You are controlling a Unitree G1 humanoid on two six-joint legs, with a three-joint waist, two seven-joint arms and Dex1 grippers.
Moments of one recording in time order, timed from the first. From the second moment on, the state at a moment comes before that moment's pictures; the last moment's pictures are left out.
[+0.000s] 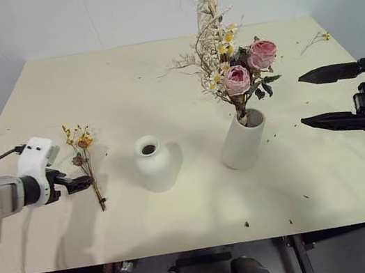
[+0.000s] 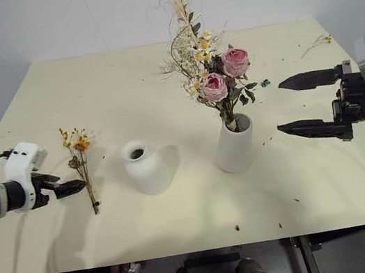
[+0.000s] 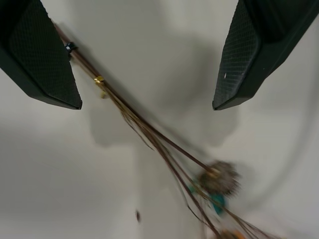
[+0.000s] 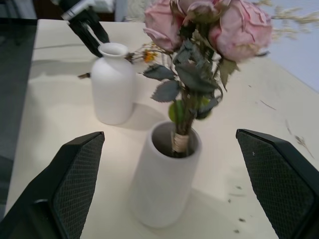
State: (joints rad) left arm -0.50 0.96 0.14 -0.11 -0.43 1.34 -0.53; right arm -0.47 -1.07 -0.36 -0.10 0.75 0.48 1.36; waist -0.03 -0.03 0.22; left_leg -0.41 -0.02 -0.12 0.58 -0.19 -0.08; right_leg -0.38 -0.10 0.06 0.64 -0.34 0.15
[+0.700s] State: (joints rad) left arm -0.64 0.80 0.13 0.10 -0.36 1.34 -0.43; right arm -0.49 -1.06 -0.33 -0.13 0.79 0.47 1.39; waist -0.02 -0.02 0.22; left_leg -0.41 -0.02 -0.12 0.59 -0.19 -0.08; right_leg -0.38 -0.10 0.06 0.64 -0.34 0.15
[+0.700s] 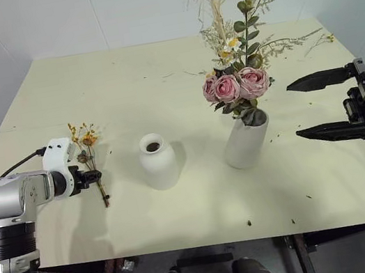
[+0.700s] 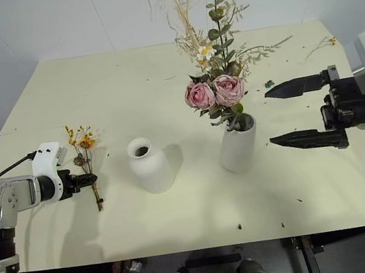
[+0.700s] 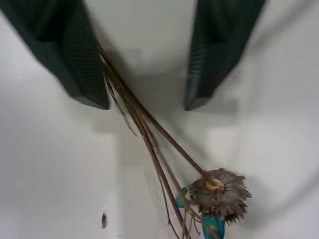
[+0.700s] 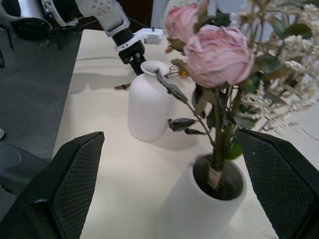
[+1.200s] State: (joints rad) left arm -0.67 0.69 0.25 0.15 -0.37 1.20 -0.43; right arm -0.40 -1.04 -0.40 -0.14 0.81 0.49 1.35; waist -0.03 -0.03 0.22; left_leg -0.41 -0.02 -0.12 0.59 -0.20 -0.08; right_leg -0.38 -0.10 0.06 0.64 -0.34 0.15
